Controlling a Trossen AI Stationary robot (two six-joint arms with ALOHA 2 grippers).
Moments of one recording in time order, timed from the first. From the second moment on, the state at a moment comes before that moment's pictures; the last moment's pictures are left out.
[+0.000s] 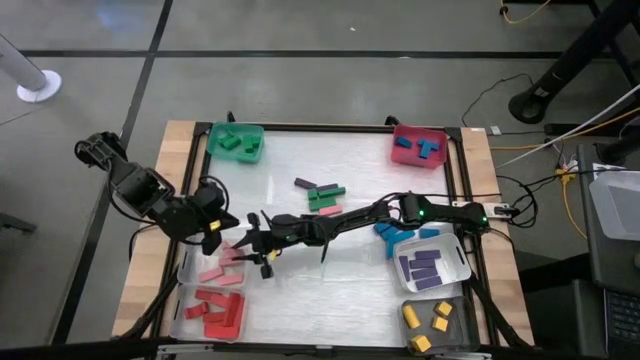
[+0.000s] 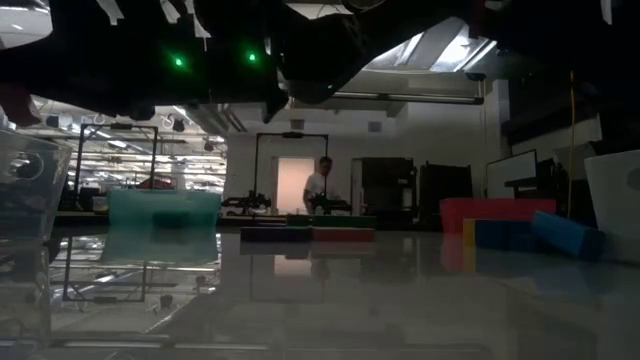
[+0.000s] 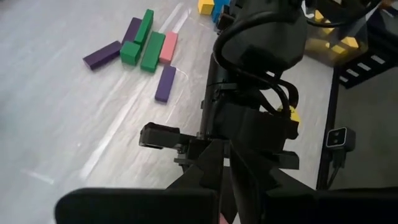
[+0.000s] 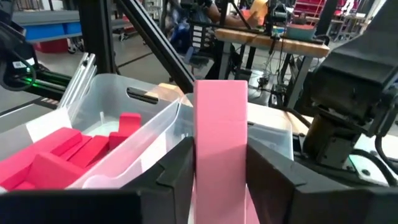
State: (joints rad) left arm -0.64 0.96 1.18 -1.12 -0.53 -0.99; right arm 0.14 2.59 2.05 0.45 -0.19 -0.13
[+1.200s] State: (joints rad) left arm -0.24 1.30 1.18 -1.00 -0.67 -0.64; right arm -0.05 2.03 2.05 -1.19 0.05 -0.12
